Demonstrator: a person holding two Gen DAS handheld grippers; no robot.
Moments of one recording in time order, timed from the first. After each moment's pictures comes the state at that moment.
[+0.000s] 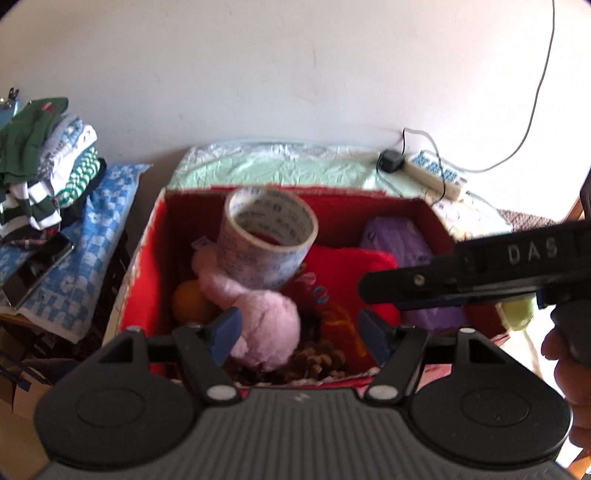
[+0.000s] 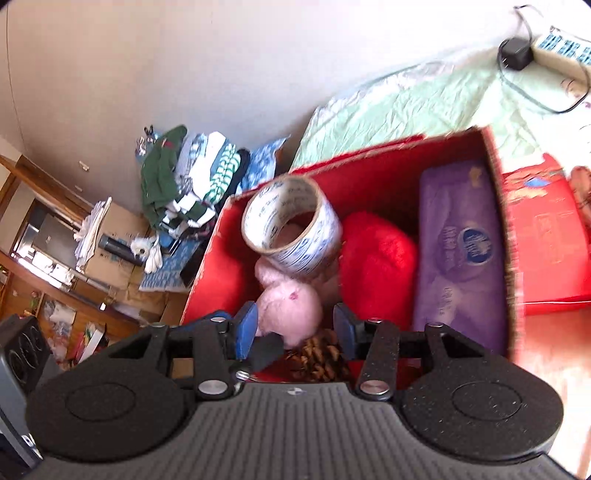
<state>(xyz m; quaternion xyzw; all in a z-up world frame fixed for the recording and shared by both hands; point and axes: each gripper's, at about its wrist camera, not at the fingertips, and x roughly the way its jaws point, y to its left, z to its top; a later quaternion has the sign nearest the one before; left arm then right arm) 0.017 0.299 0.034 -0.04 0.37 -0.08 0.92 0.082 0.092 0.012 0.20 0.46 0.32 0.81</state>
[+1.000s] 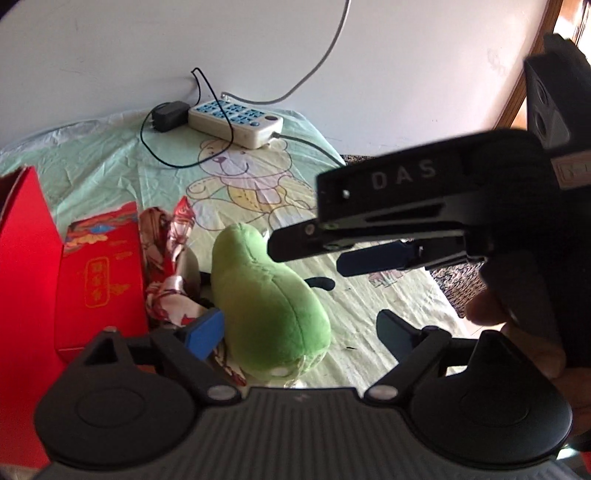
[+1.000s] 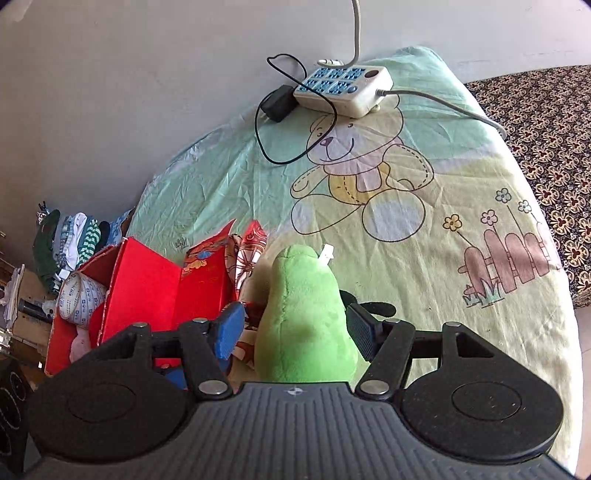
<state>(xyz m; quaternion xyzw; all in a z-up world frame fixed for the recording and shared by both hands) 0.072 -0.019 -0.040 0.00 0.41 -0.23 0.88 0.131 -0.167 -0.028 0.20 0.48 0.17 0.84</state>
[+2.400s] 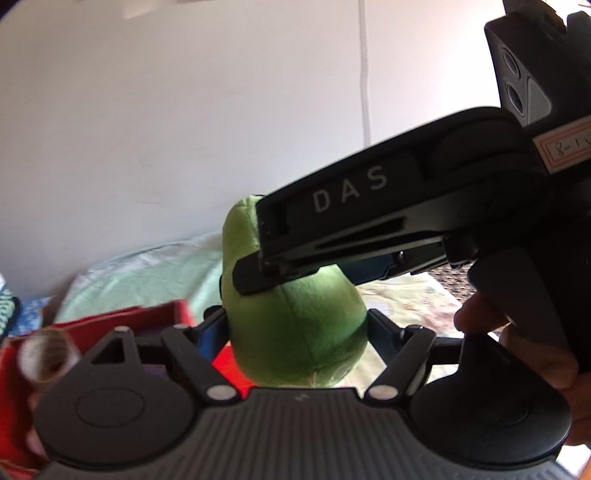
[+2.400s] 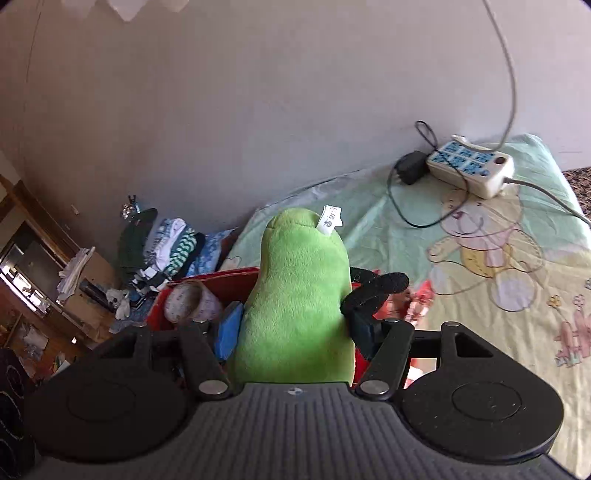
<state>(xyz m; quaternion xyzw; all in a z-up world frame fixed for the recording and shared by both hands) -0.002 0.070 0.063 0.08 0.25 -0.15 0.95 0.088 -0.079 0.062 0.18 0.36 0.30 0.87</state>
